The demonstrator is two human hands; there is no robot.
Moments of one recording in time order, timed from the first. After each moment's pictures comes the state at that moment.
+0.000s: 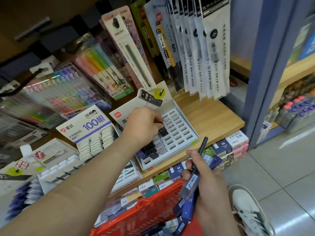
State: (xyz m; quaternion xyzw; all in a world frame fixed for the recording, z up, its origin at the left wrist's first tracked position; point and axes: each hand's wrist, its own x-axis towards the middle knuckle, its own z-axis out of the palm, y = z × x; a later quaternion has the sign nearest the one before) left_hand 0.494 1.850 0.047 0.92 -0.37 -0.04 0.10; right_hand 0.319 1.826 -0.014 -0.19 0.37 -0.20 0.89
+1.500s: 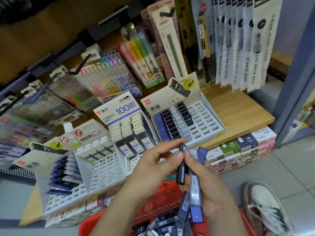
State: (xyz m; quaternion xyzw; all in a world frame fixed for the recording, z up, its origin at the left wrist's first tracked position) left_hand 0.402 1.967 0.056 0.78 -0.21 -0.30 0.51; right_hand 0.327 1.870 0.002 -0.25 0.21 -0.04 0.95
